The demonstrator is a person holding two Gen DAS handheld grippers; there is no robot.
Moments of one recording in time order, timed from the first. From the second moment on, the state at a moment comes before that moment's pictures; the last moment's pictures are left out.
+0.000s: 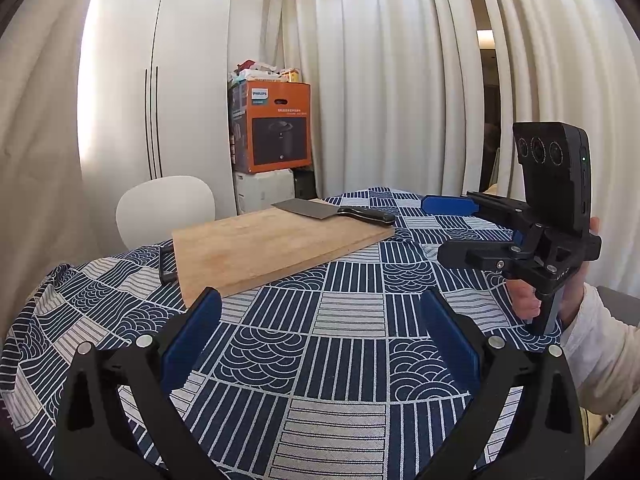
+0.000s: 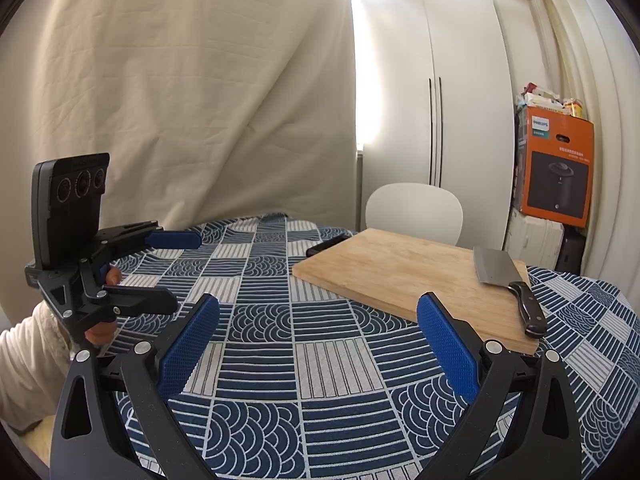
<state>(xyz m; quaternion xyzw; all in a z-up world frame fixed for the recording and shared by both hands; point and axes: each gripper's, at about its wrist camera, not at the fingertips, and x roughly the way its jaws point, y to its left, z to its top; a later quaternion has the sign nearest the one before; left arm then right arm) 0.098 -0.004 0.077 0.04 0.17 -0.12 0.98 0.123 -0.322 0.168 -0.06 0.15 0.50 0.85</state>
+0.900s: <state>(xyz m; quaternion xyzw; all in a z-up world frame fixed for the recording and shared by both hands) 0.098 -0.003 0.077 0.04 0.17 -0.13 0.98 0.122 -0.321 0.168 -0.06 0.15 0.50 0.85</state>
